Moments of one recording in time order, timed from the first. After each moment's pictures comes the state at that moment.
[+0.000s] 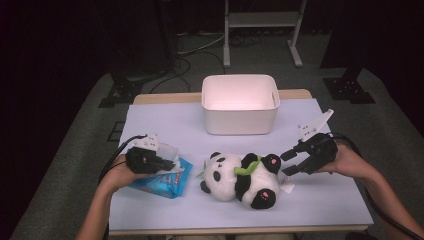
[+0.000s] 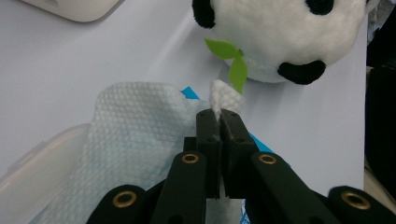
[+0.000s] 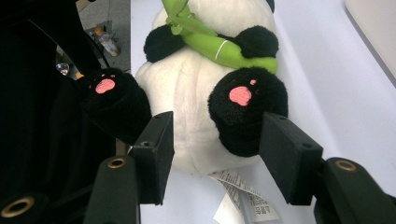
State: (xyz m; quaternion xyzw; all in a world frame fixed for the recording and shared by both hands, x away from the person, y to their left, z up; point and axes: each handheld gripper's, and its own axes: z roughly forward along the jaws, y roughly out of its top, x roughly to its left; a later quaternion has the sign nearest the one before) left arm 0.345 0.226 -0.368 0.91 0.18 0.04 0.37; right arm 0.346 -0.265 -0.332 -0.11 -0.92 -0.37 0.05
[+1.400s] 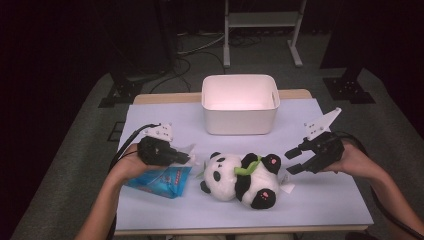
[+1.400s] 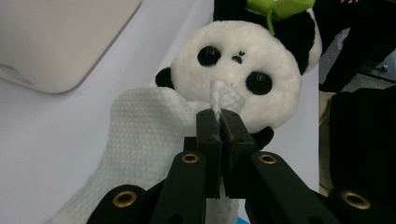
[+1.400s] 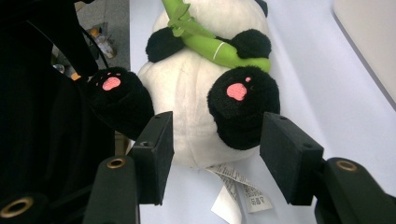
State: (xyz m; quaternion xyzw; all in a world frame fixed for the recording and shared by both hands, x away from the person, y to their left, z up) left arm 0.343 0.180 -0.323 0.91 0.13 0.02 0.39; right arm 0.342 -0.275 -0.323 -0.11 -0.92 -0.38 0.04
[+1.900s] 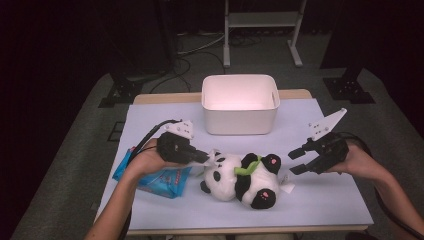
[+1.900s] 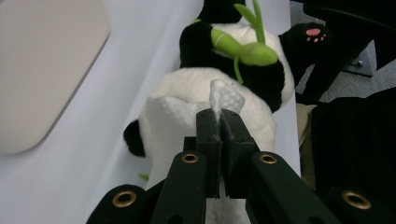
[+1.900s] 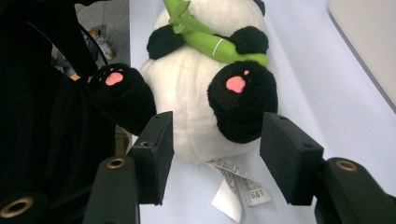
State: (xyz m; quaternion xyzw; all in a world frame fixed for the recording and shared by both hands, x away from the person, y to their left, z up) left arm 0.345 0.131 -0.310 0.91 0.09 0.00 0.40; right arm 0.339 -0.284 -0.323 -0.12 -0.92 -0.38 0.04
